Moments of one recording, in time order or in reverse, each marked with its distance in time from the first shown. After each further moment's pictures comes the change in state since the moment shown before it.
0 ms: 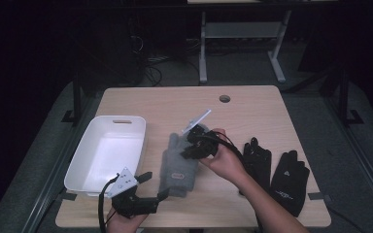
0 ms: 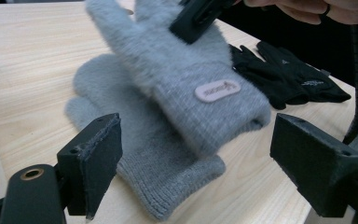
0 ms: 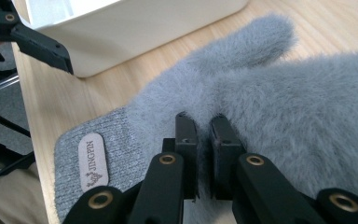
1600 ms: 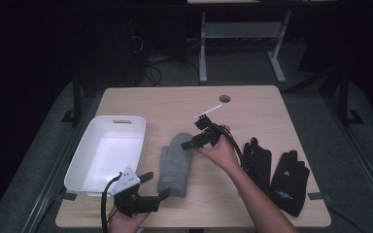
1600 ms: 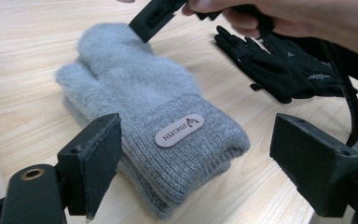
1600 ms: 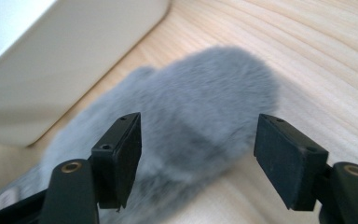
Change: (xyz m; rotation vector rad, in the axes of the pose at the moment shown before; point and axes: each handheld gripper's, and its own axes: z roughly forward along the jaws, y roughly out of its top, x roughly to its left) left arm 0.002 -0.001 0.007 0.035 0.000 -0.011; right arm -0.072 -0.016 0.045 -0.075 0.028 0.374
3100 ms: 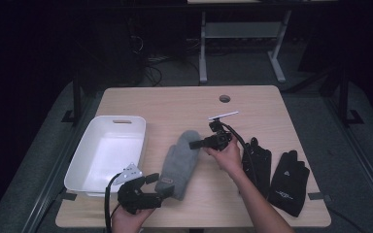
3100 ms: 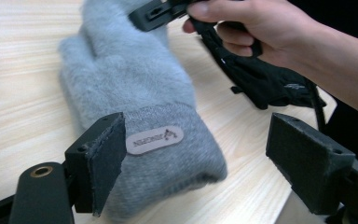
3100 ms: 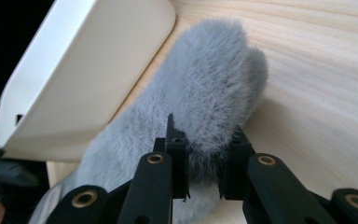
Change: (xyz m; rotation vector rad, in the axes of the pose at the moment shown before) left arm 0.000 0.010 0.010 0.052 -0.088 -0.149; right arm -0.034 -0.031 -0.007 -0.088 0.210 0.212
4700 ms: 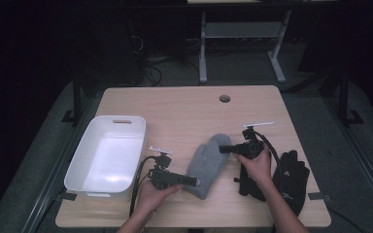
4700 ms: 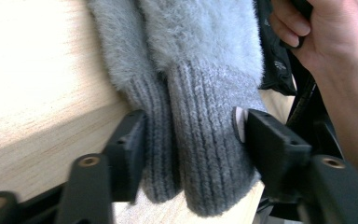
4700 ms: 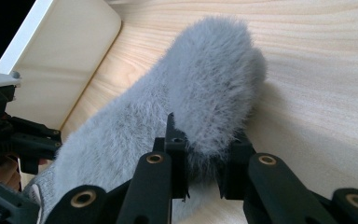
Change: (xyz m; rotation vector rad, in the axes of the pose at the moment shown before) left arm 0.039 0.019 0.099 0.369 -0.236 -0.355; right arm -0.052 -0.049 -0.065 -0.106 -0.079 0.070
